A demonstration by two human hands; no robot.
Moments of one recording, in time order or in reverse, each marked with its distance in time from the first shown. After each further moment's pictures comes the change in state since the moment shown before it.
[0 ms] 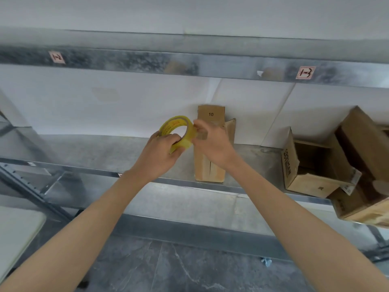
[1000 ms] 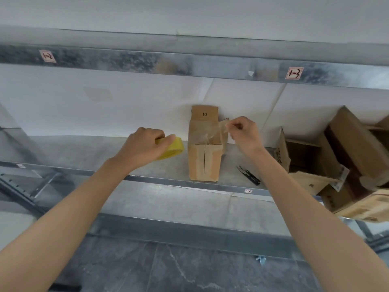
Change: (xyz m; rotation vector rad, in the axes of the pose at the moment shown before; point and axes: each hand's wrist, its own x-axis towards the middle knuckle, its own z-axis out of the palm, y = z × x) left_hand 0.013 -0.027 -0.009 0.005 -0.067 -0.193; right_hand 0.000 0.043 -0.067 0.078 0.282 0.280
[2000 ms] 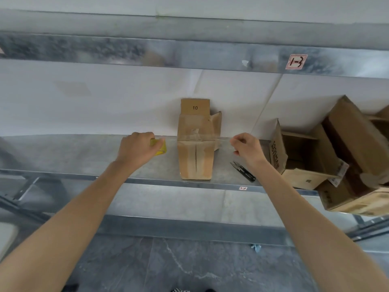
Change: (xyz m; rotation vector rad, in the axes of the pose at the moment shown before) left_hand 0.032 -0.026 0.061 0.235 0.009 -0.097; right_hand 0.012 0.080 -0.007 0.118 0.023 0.301
